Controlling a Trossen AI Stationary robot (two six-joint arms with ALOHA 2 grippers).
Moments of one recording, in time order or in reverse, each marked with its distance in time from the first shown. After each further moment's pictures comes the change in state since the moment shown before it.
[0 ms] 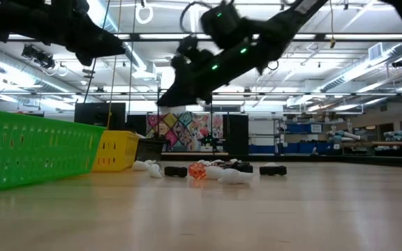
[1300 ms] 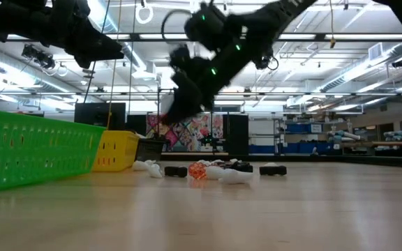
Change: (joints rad) left arm 0.016 0.001 0.007 -0.050 -0.007 -0.006; right arm 0.030 0.040 0.126 -0.362 0.041 -0.010
